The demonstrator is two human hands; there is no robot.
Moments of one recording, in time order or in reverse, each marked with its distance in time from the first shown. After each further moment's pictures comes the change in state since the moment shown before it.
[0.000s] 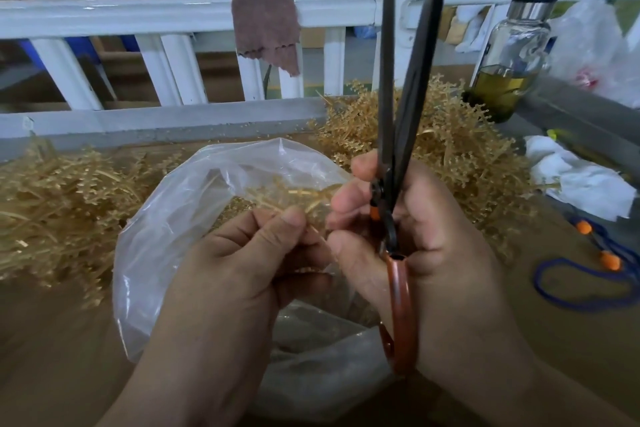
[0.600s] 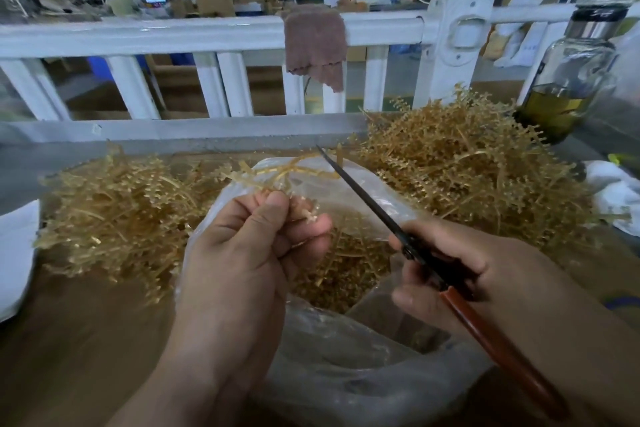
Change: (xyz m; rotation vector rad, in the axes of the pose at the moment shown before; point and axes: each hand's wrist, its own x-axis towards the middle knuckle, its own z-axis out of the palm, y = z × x) left_hand 0.018 0.011 -0.027 -0.163 0.169 0.155; right_hand 0.016 0.002 -0.034 -0.316 -0.446 0.211
